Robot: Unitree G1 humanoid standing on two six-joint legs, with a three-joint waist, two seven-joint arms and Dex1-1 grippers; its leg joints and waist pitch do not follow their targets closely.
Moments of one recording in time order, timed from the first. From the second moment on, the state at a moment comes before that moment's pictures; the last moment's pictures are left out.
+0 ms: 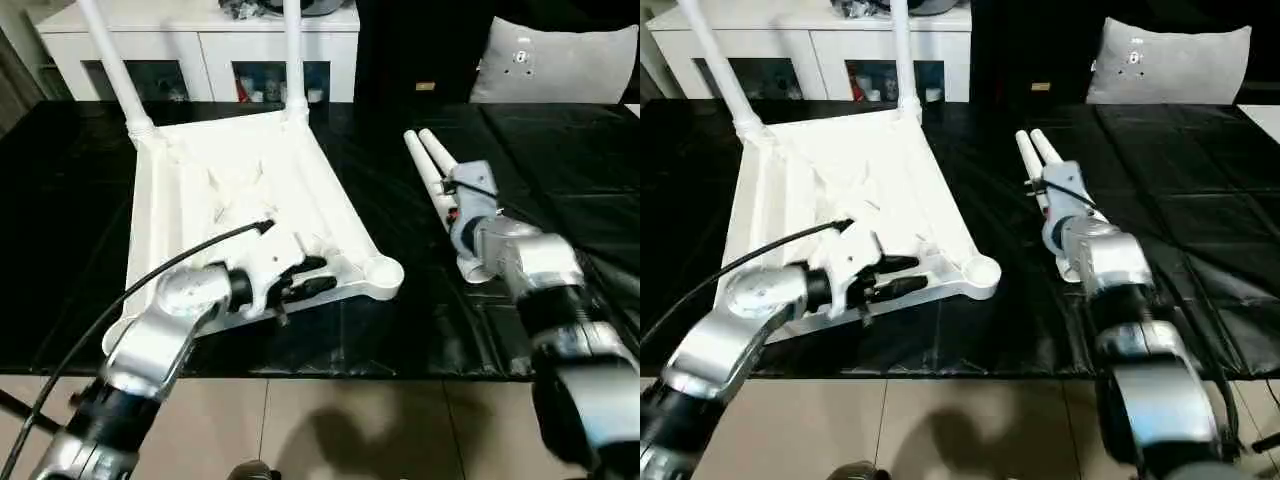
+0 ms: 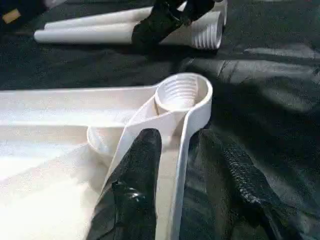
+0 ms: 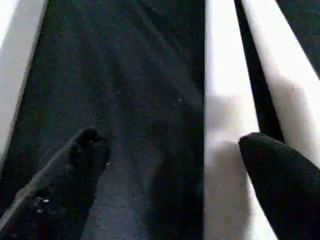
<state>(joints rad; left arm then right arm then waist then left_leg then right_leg) -0.34 0.40 -0.25 -0.02 -0.09 0.32 -0.84 -0.84 -0.31 0.00 0.81 0.11 0.60 0.21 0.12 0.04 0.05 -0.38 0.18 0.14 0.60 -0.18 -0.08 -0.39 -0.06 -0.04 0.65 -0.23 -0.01</state>
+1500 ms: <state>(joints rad) -0.28 0.43 -0.24 -0.17 -0.11 0.46 -0.80 -1.06 -0.37 -0.09 1.31 0.05 0.56 0.38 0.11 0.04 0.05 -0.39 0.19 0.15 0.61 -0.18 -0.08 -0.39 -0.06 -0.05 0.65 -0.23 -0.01</state>
